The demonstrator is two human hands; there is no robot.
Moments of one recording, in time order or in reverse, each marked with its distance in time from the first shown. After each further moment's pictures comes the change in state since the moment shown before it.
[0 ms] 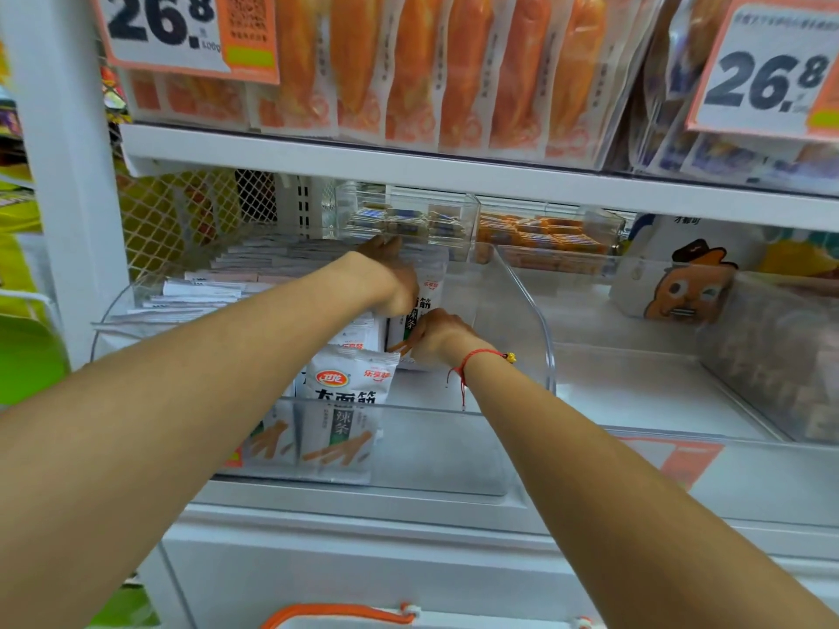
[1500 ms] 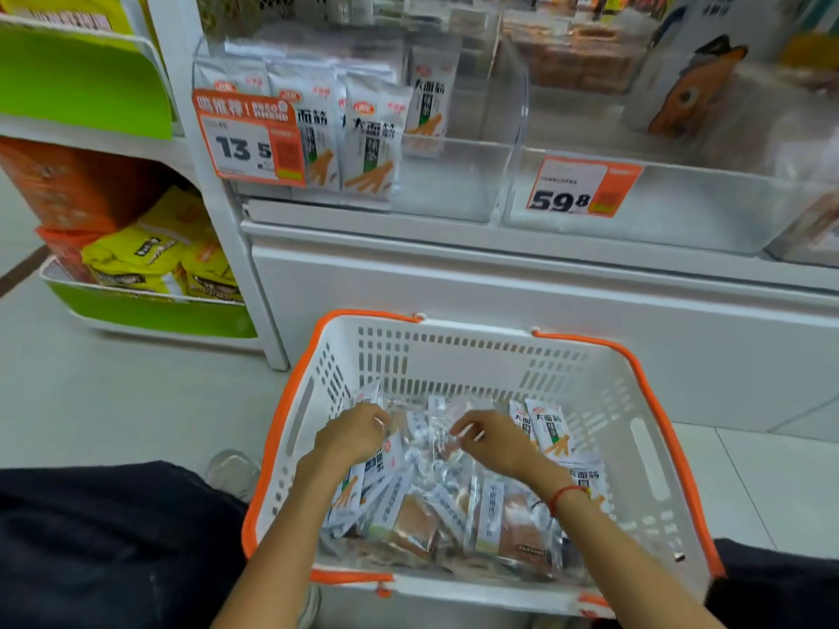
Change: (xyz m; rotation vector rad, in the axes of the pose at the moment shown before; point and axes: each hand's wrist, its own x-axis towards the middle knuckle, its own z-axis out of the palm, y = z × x) left_hand -0.300 0.162 0.287 -1.005 -0.455 -0.218; right_hand -0.328 0.166 0.202 0.267 -0.401 -0.009
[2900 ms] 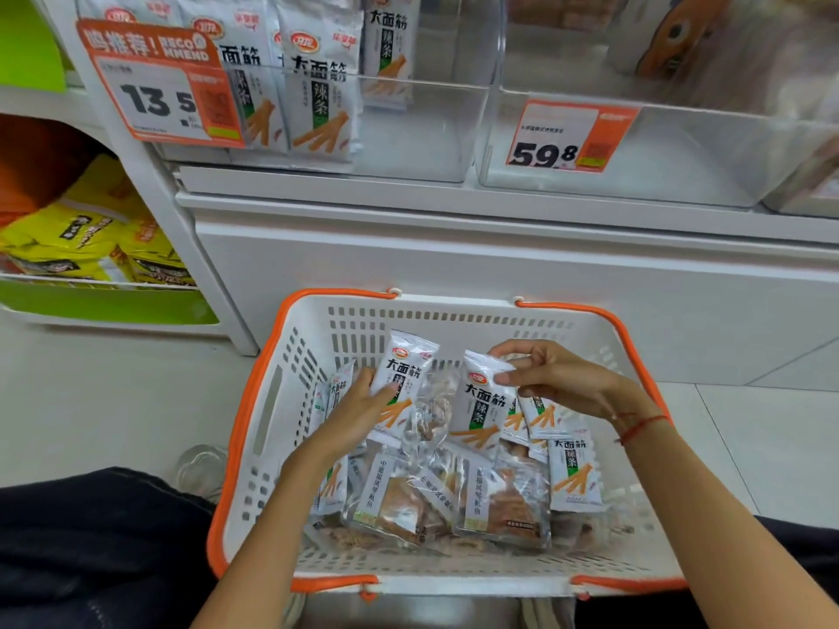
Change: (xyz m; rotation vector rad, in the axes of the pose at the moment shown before) left_hand 0.015 0.020 0.017 -0.656 -0.062 0.210; right_hand -0.009 0.022 -0.094 0.872 -0.235 0.027
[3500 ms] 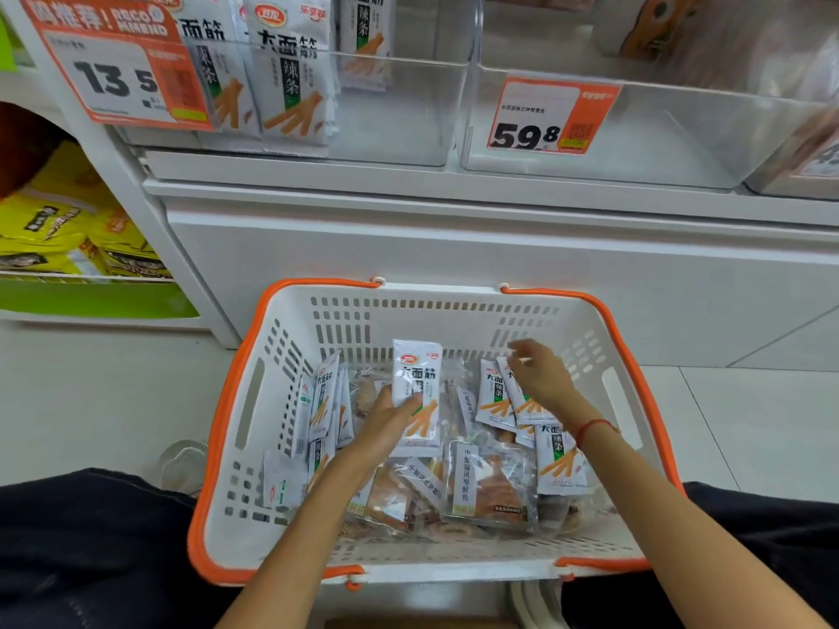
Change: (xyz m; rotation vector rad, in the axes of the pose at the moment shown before) left_hand -0.003 -0.008 0.055 -0.184 -0.043 -0.165; right_hand 0.038 0.069 -0.024 -0.656 0.715 0.007
